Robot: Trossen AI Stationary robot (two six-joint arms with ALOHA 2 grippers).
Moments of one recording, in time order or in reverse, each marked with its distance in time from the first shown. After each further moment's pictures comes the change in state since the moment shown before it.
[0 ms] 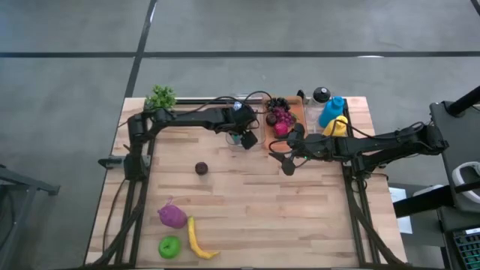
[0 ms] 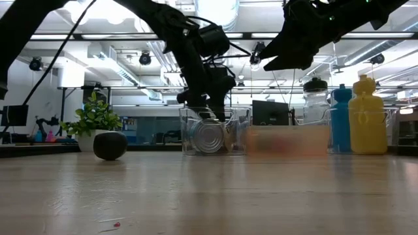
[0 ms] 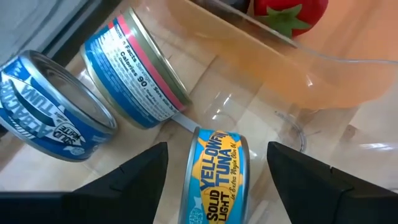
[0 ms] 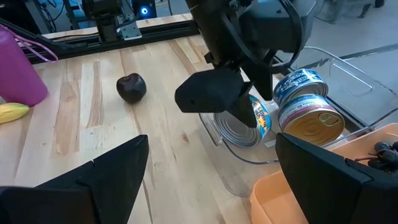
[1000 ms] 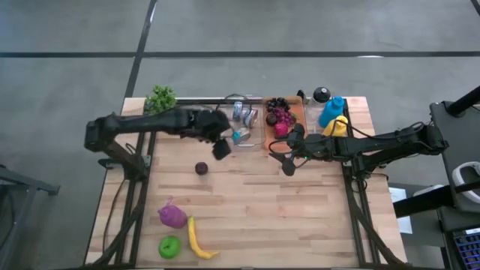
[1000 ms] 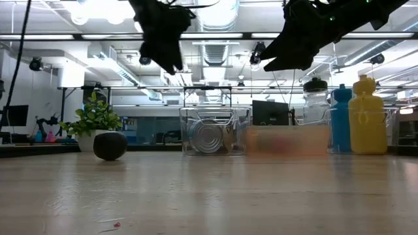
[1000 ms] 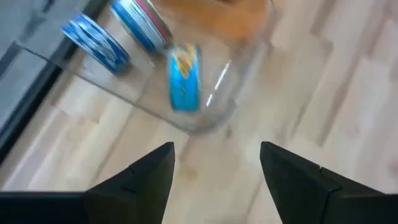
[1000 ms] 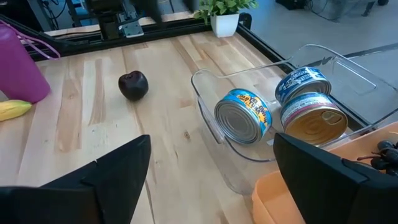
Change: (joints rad) left arm -0.144 -0.439 -0.126 -0.348 -0.003 -0.027; right arm 0.000 0.000 0.000 -0.007 -0.010 0.001
